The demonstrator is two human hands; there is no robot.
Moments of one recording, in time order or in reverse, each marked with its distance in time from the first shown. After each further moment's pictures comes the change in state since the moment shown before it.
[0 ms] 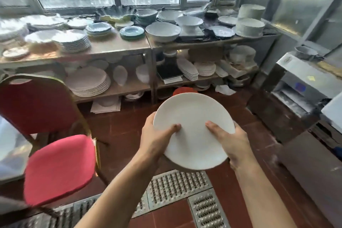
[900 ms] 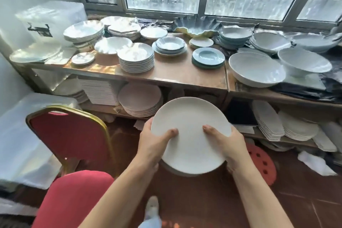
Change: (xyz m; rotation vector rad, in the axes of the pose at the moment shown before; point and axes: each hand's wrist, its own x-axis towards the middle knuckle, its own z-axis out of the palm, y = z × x) left_hand 0.481 0.144 -0.144 -0.113 0.474 0.041; right_hand 0.414 -0.107 0.445 -0.037 -0.494 -0.010
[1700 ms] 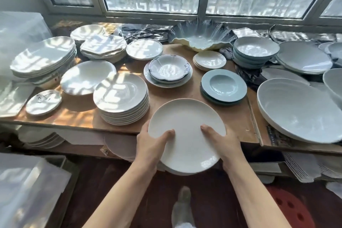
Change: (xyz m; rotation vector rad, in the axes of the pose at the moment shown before) left_hand 0.433 0.090 0.063 0.105 0.007 -0.078; right_hand 0.398 -0.053 0.175 -0.037 0.063 0.070
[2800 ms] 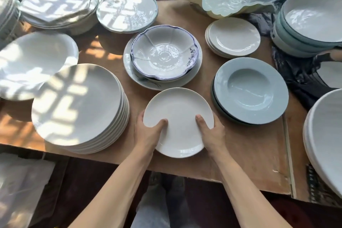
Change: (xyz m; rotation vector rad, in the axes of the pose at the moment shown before) left_hand 0.269 -0.058 0.105 0.171 0.148 -0.200; right_hand 0.278 0.078 0.069 -0.180 0.000 0.070
